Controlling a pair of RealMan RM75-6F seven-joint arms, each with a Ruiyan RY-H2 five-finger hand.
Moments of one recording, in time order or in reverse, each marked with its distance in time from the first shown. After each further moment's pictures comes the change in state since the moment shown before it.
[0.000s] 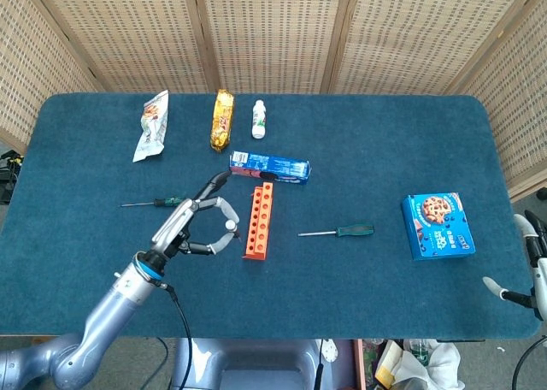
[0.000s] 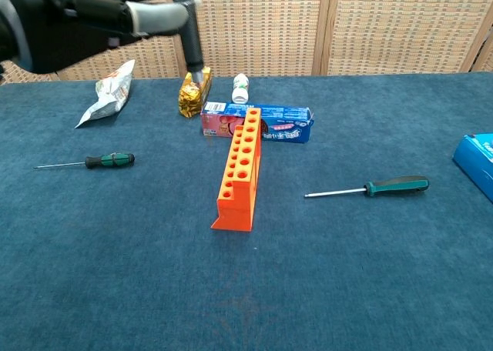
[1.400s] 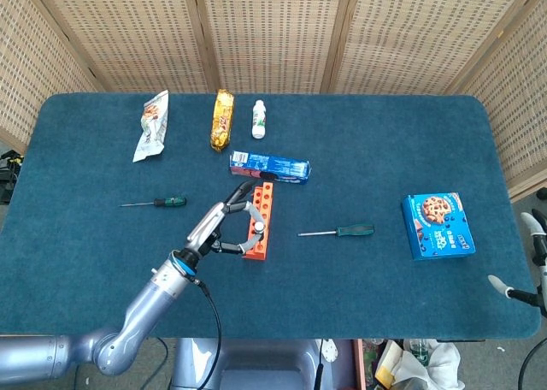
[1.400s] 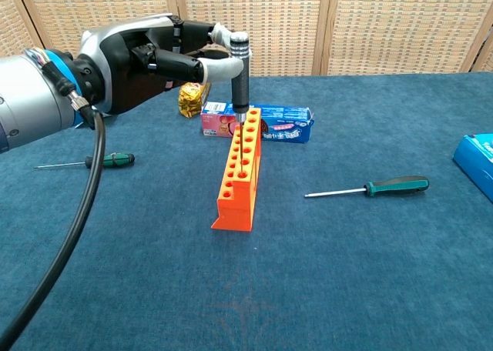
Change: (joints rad) left arm -0.096 -0.195 -0.004 0.139 -0.129 -0.015 0.091; right arm 0.001 0.011 0.008 0.013 0.018 -0.016 0.041
